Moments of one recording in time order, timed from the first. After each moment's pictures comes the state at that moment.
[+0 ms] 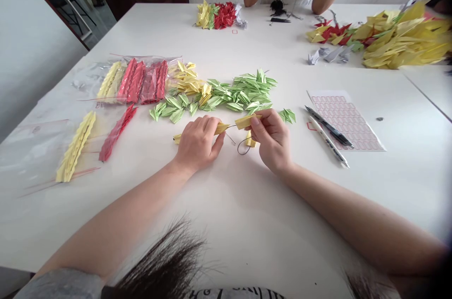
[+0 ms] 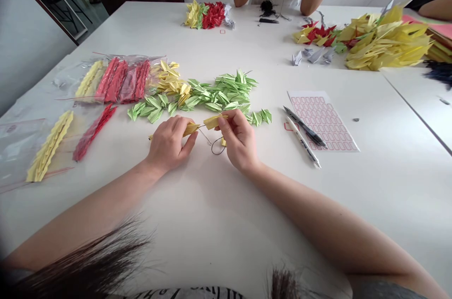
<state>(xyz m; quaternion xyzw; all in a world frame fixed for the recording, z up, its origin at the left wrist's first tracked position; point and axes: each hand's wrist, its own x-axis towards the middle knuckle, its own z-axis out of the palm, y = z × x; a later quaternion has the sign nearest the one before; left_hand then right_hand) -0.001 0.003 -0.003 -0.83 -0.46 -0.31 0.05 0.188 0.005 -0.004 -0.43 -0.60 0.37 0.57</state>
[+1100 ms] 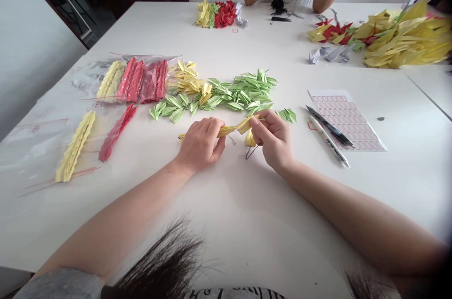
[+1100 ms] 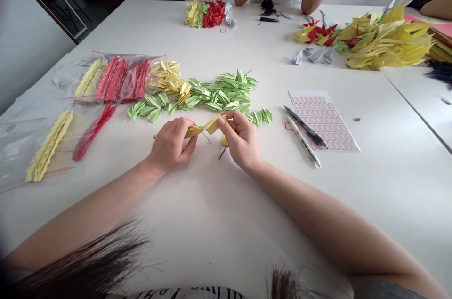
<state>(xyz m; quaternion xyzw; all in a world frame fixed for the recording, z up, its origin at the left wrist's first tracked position) -0.002 0.003 -0.006 -0.85 -0.41 -0.33 0.04 0.189 0.005 0.009 -0.41 -0.56 0.47 0.55</state>
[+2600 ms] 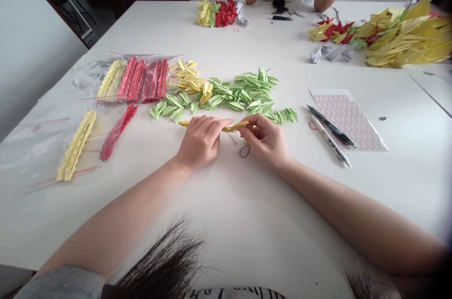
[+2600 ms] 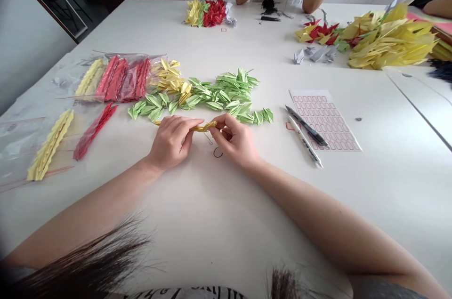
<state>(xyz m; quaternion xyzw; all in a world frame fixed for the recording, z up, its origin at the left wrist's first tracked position) -0.004 0.008 -0.006 -0.85 -0.35 -0.39 0.07 0.192 0.005 -0.004 -0.45 -0.66 0.39 0.46</state>
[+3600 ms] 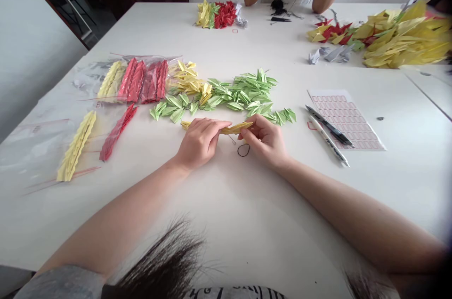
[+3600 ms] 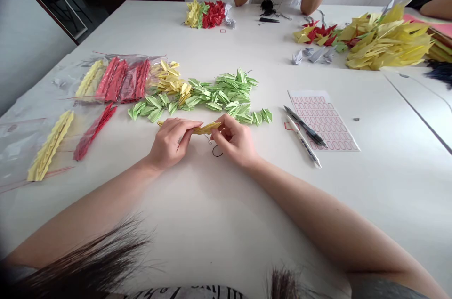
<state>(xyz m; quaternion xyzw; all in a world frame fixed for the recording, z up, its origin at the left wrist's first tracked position) -0.004 0.008 -0.007 -0.83 -0.38 -0.40 -0.01 0.196 0.005 -0.001 -0.45 -0.66 0.40 0.44</state>
